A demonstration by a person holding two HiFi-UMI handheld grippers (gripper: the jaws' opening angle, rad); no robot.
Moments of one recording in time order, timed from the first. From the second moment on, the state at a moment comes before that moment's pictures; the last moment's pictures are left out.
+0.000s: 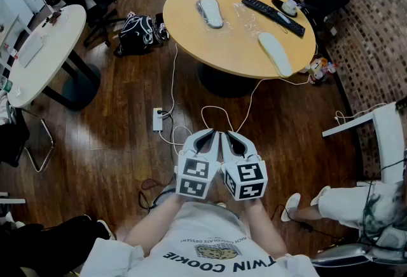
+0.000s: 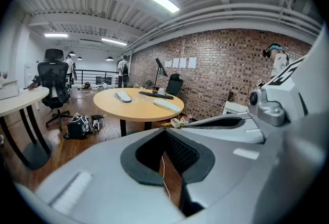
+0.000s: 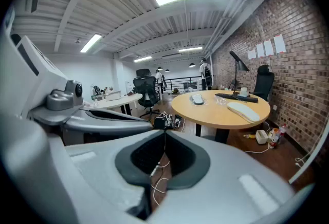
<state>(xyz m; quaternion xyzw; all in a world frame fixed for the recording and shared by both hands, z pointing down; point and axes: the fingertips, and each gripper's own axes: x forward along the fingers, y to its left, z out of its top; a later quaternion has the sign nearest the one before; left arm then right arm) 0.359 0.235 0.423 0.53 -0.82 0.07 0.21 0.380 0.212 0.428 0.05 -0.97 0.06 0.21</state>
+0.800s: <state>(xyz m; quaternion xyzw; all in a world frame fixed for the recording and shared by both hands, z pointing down) 0.179 0.264 0.417 0.55 -0.81 0.04 0.22 0.199 0.240 0.415 0.07 -0.97 0.05 0.21</state>
